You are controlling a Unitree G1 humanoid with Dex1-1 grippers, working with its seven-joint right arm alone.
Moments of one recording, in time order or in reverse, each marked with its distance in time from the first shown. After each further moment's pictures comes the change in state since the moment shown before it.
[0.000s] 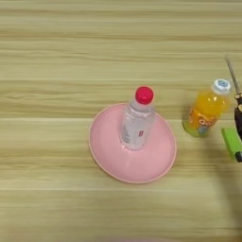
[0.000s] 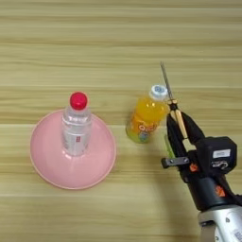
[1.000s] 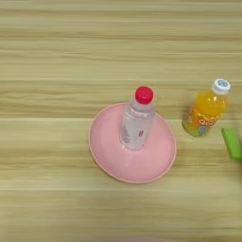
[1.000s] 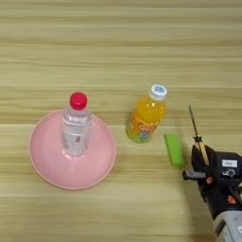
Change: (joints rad) arm -0.076 -0.032 -0.082 0.321 -0.116 0.111 -0.043
